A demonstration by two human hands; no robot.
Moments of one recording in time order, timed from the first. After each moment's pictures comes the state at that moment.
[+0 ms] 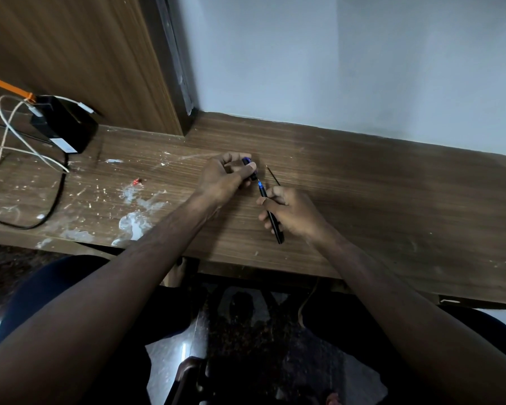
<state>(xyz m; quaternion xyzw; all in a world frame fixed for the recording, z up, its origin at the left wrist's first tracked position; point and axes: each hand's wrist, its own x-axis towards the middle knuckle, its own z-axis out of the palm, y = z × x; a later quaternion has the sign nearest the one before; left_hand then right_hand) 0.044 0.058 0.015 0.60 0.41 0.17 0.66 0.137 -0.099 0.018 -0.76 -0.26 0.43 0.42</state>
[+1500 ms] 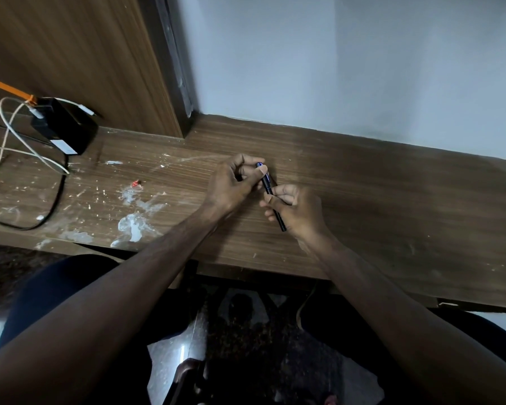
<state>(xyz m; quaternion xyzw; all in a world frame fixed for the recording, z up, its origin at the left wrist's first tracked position) 0.046 0.040 0.010 0.69 0.31 0.22 0.62 0.128 -0.104 0.026 -0.75 -0.19 0.35 0.52</state>
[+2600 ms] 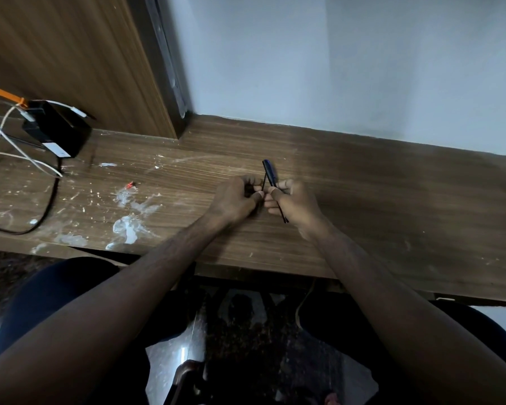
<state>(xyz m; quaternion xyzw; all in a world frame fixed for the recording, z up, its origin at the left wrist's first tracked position) 0.045 0.021 0.021 0.83 0.35 0.02 0.43 0.157 -0.092 0.001 -0.79 -0.18 0.36 0.46</state>
